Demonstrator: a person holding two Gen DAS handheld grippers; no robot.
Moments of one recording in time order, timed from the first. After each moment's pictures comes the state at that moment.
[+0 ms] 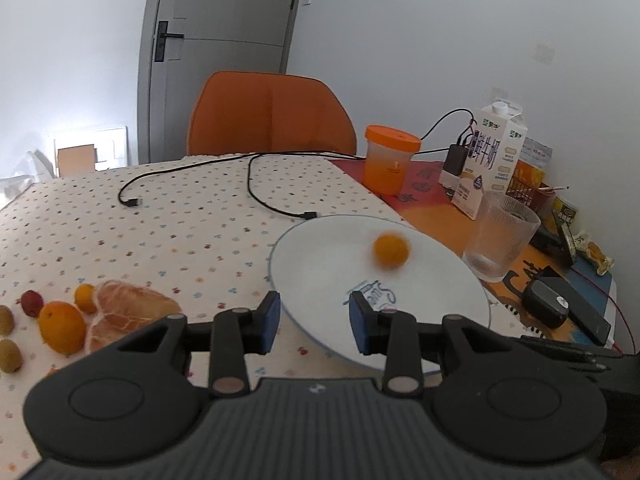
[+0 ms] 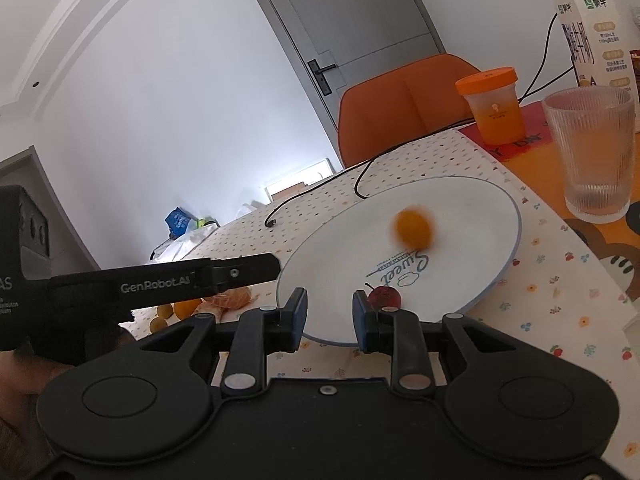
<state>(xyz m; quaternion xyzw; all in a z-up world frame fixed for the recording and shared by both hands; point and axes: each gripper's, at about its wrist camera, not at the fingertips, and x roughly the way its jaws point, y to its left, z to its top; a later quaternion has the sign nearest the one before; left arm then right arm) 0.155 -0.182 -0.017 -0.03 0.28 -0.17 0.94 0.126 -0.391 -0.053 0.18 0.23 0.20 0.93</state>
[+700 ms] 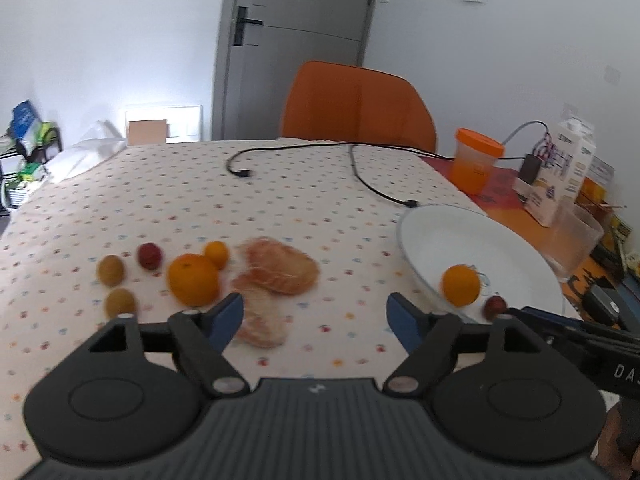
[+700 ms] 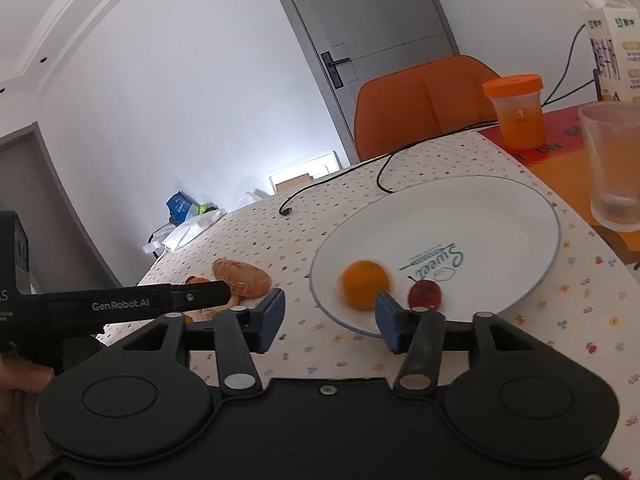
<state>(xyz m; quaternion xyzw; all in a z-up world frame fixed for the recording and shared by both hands) 0.133 -0.102 -0.020 -0.05 0.30 -0.07 0.95 0.123 -0.356 -0.047 0.14 0.24 0.21 0.94</state>
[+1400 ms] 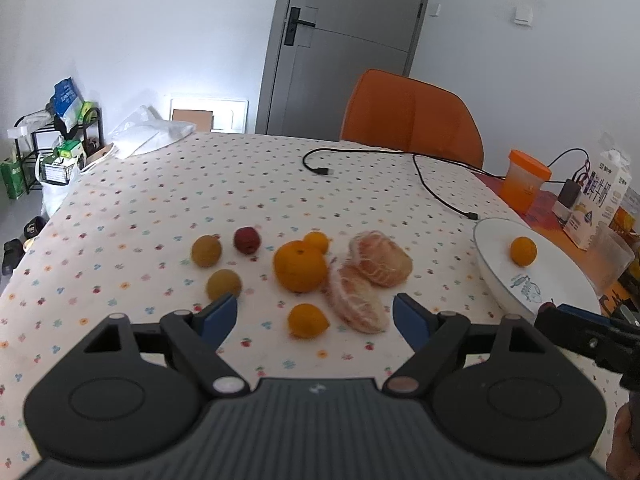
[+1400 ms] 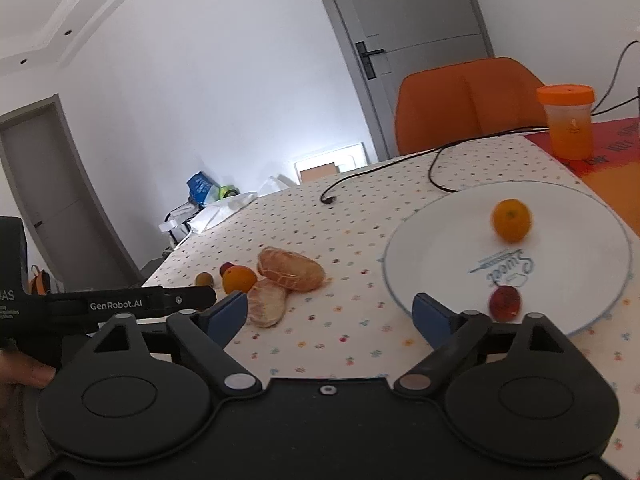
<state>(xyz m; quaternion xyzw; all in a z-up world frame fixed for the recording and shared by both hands) 0.119 -0.036 -0.026 -0.09 0.30 -0.02 0.95 0.124 -0.304 -0.036 0.11 0.24 0.24 0.93</state>
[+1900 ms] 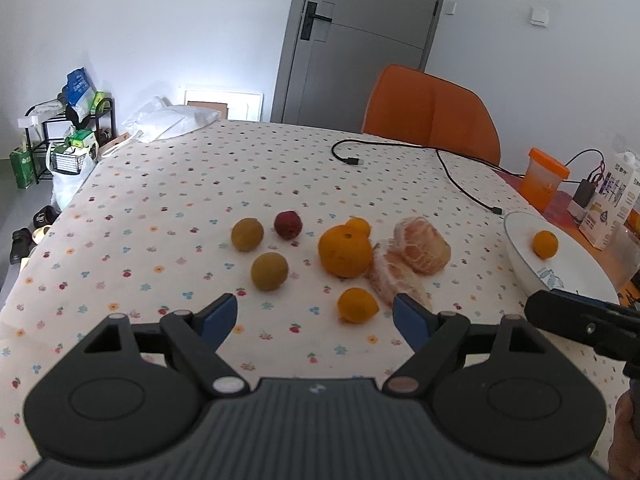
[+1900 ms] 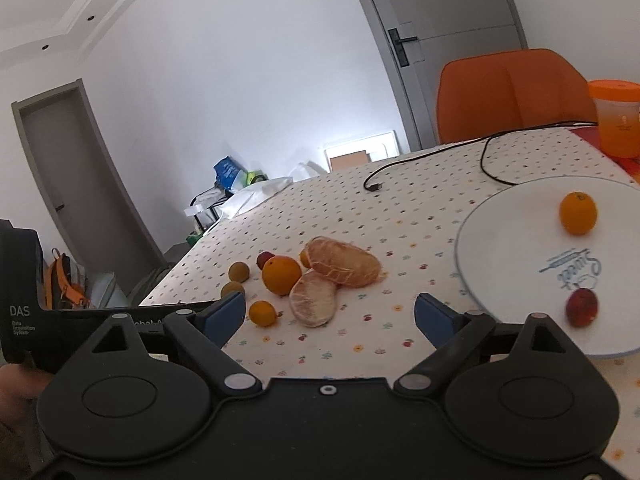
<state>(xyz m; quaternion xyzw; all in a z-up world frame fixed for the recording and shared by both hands) 0.116 -0.007 -0.039 -0.09 0.31 0.00 0.95 0.133 -0.265 -0.039 0.10 0.25 0.28 0.92</state>
